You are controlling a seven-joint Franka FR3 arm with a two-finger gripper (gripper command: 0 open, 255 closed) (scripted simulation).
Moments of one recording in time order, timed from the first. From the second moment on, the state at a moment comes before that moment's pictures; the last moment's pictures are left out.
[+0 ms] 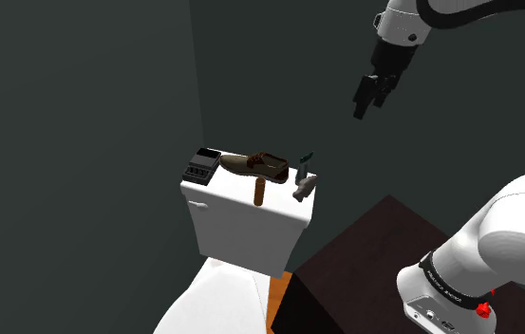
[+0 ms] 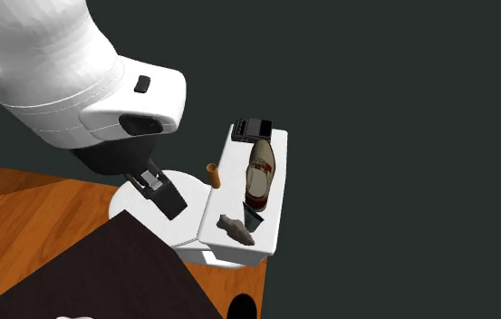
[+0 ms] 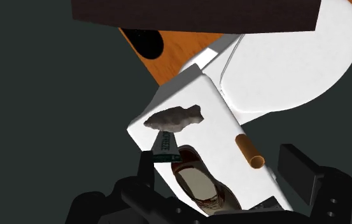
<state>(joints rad) 0.02 -0.66 -0.03 -2.46 -0.06 1.81 -0.06</state>
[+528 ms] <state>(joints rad) 0.06 -0.41 -0.06 -2.48 -0.05 2.10 -0.15</state>
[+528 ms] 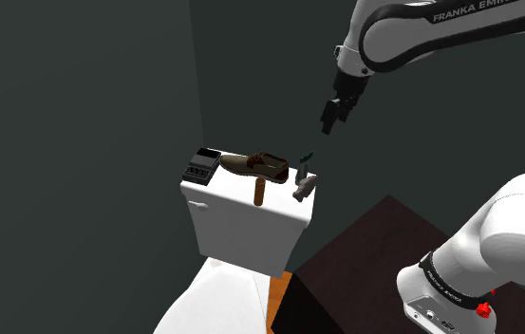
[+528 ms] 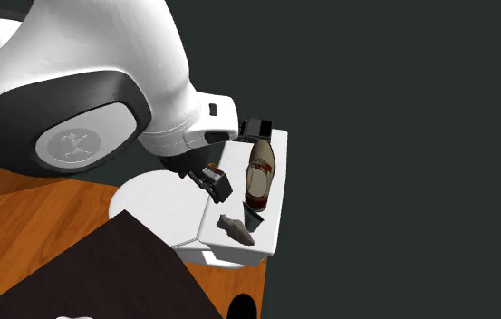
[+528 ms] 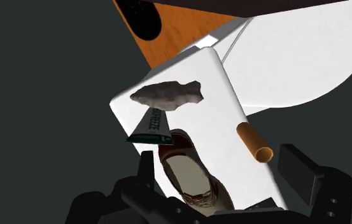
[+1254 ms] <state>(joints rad) 0.11 -0.01 -0.06 -2.36 0.01 2.43 -0.28</state>
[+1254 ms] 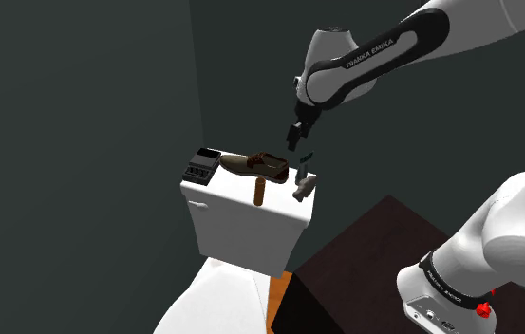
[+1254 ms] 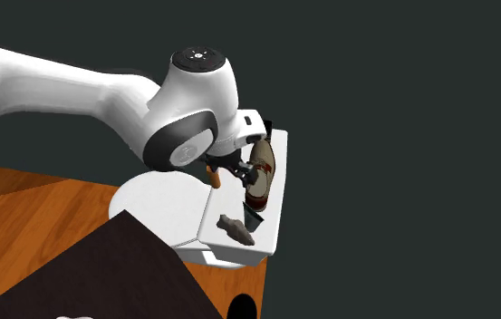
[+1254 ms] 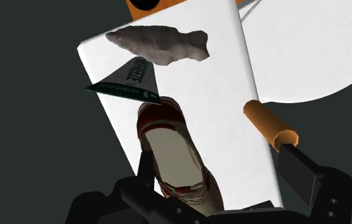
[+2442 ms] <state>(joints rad) 0.11 0.51 0.00 -2.05 0.07 2.67 -0.44</state>
